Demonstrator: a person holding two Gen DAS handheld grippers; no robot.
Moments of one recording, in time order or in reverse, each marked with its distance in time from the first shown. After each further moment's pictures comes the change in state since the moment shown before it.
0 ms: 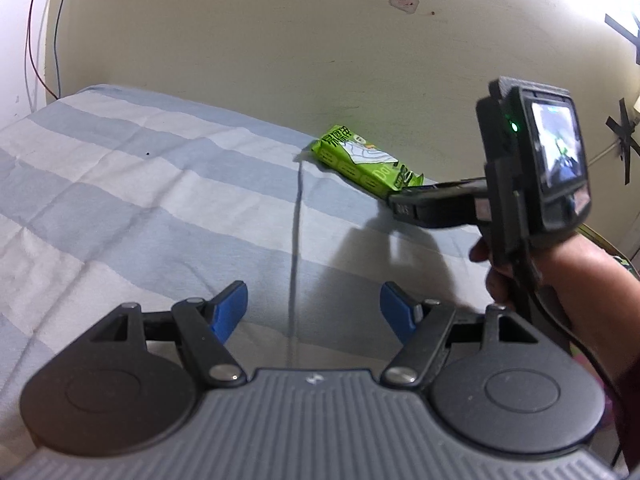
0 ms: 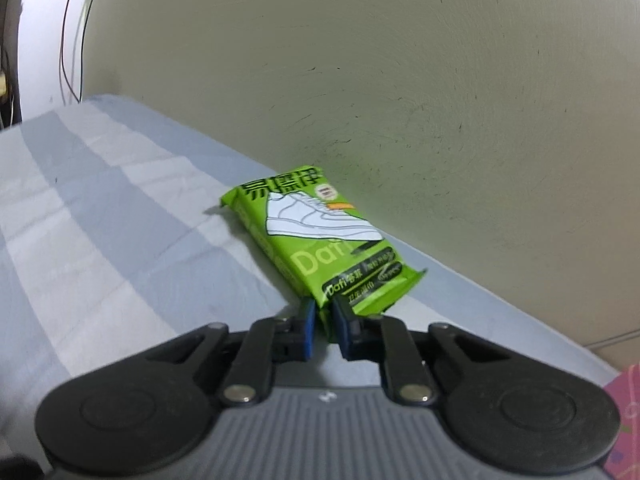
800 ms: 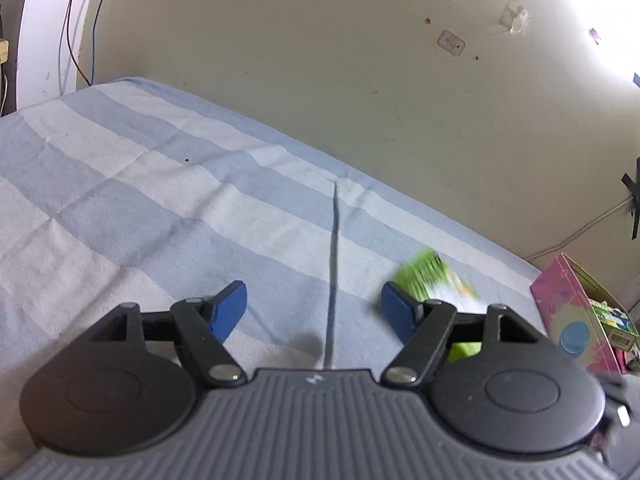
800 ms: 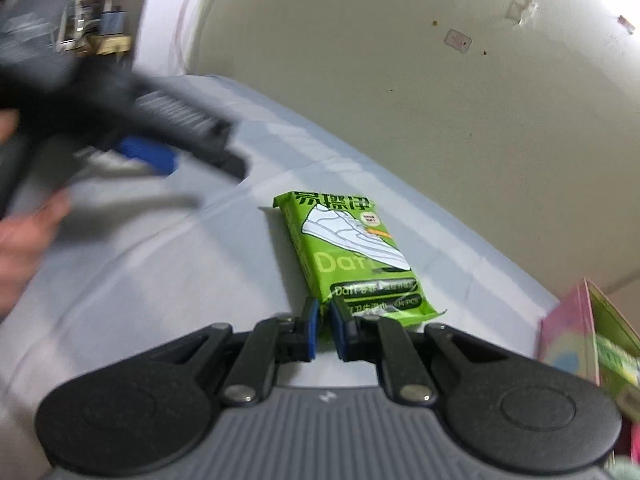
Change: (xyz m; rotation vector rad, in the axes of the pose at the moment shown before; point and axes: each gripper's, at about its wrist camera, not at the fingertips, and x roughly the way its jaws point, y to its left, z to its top) left arm -0.005 0.026 0.008 -0.120 -0.058 0.012; right arm -0.156 0.048 -0.106 -0.143 -0.071 0.087
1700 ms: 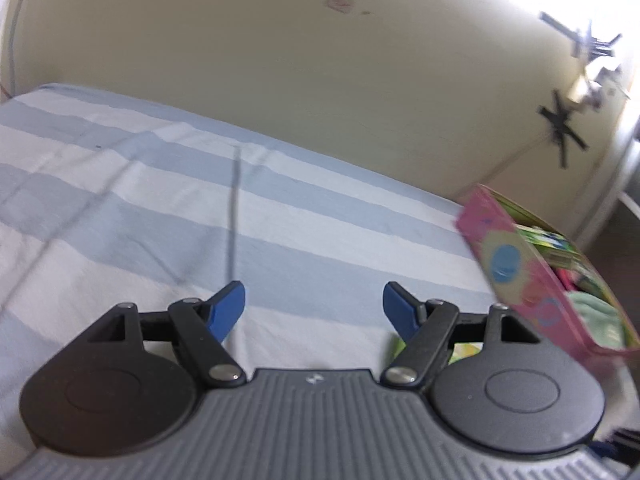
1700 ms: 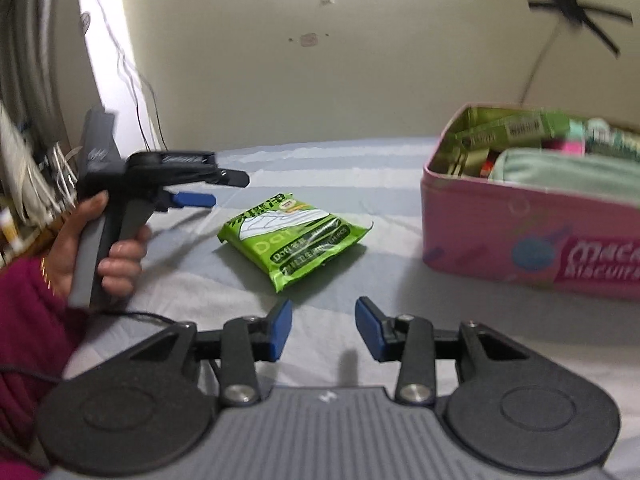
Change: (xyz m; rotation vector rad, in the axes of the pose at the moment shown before) left arm -0.024 -0.022 -0.023 0.163 0.075 -0.236; right arm -0.123 -0.051 -0.131 0.595 -0.094 0.160
